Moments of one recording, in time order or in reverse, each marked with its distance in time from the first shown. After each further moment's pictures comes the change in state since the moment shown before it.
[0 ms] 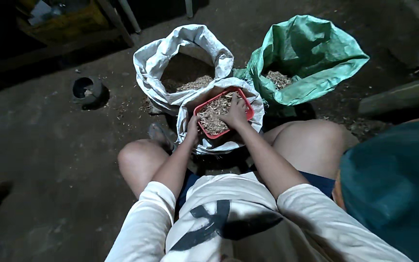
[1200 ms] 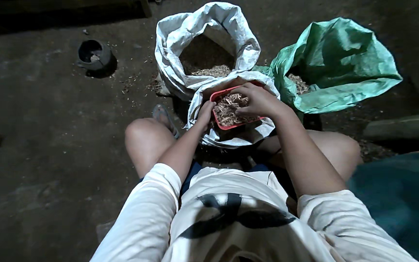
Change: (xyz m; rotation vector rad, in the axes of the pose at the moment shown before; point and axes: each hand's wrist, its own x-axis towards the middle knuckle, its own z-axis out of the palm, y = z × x) left_hand 0.009 0.006 -0.005 0.054 -0.046 0.046; right_hand 0.003 -0.041 -0.067 -0.305 -0.366 -0.695
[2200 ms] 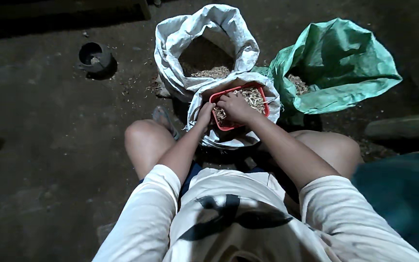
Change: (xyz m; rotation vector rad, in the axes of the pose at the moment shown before) left_hand 0.003 -0.002 0.002 0.004 0.021 0.011; right_hand 0.042 0.000 0.064 -0.303 -0.069 -0.135
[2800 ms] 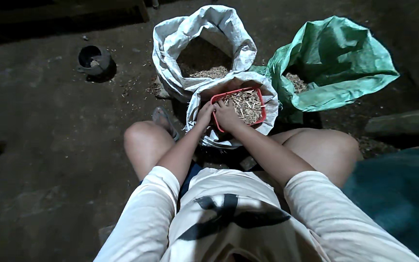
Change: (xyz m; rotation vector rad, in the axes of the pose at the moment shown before) left_hand -0.002 -0.002 0.000 0.066 -0.027 0.072; right_hand 0.007 -0.036 0.042 -0.157 -0.055 0.141
